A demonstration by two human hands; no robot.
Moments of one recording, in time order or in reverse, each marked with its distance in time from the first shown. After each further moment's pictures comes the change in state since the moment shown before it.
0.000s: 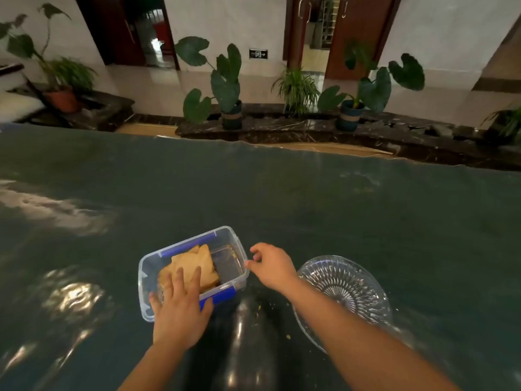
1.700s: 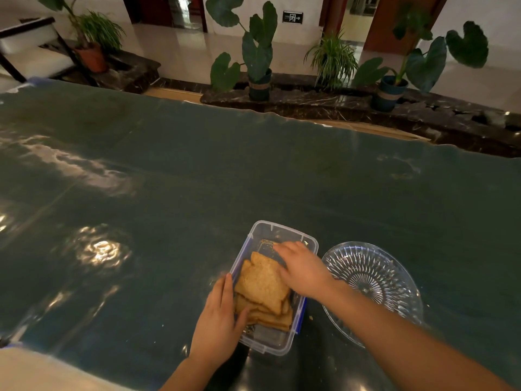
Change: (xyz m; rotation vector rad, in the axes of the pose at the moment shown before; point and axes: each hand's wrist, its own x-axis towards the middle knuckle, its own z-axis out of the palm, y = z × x) left_hand -0.054 -0.005 0.054 -0.383 0.046 0.117; right_hand -0.009 0.036 0.030 -0.415 -0.145 -0.327
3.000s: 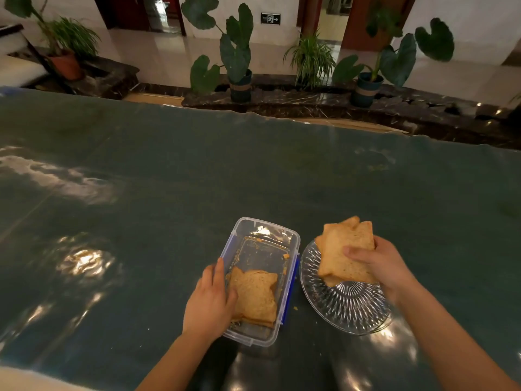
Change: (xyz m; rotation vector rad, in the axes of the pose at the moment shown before) left_hand 0.024 0.028 -0.010 0.094 0.031 0.013; right_hand -0.114 0.094 -0.067 1.188 0.388 0.645
